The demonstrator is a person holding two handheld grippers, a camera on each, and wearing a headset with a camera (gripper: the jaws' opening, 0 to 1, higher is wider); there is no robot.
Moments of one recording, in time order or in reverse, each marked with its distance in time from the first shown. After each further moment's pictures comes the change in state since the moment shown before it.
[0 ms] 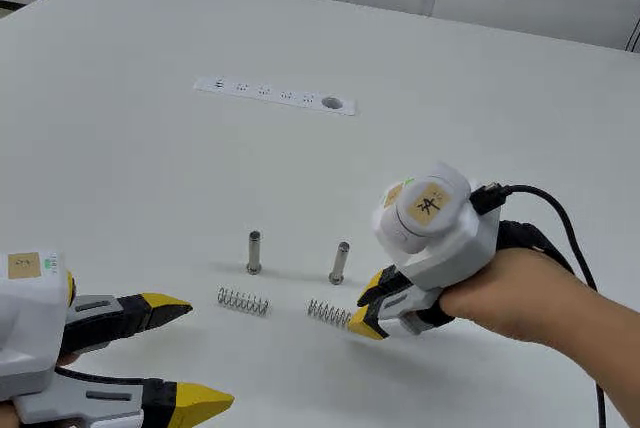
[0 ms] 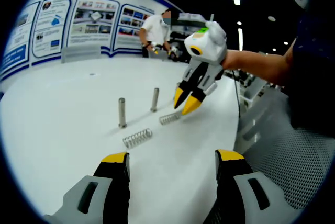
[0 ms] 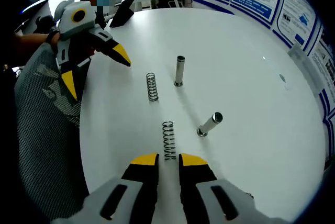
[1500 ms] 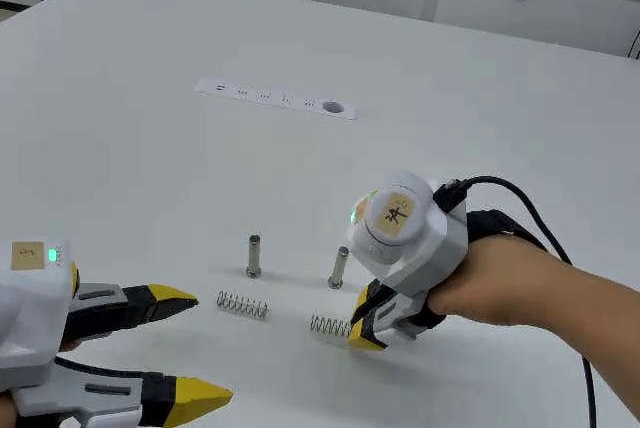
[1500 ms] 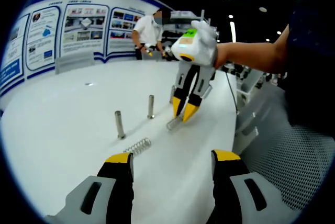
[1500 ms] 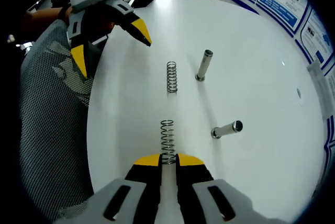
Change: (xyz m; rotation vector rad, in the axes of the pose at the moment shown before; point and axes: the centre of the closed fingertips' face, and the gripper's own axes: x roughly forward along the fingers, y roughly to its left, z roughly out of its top) left arm -0.001 -0.007 0.020 0.105 0.010 -0.026; right arm -0.004 0.018 -0.005 -0.160 0.118 0.095
